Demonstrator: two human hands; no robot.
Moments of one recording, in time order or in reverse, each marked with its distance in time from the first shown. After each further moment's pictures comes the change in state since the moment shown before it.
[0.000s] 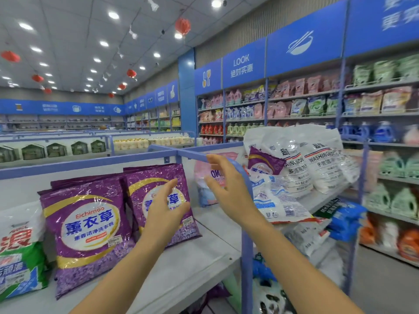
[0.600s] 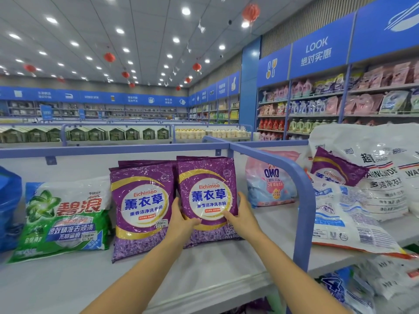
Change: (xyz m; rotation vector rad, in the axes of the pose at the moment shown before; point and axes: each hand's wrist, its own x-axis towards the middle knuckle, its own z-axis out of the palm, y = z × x) left_hand 0.010 -0.080 -0.012 -0.226 0.187 -0.496; right_hand 0.004 0.143 0.118 0.099 -0.267 0.384
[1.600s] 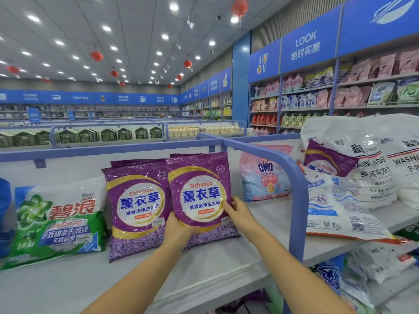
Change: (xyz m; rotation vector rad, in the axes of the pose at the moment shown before) left_hand -0.002 -0.019 0.002 0.012 0.010 0.026; right_hand -0.009 -0.006 -0.004 0.277 -0.107 0.211
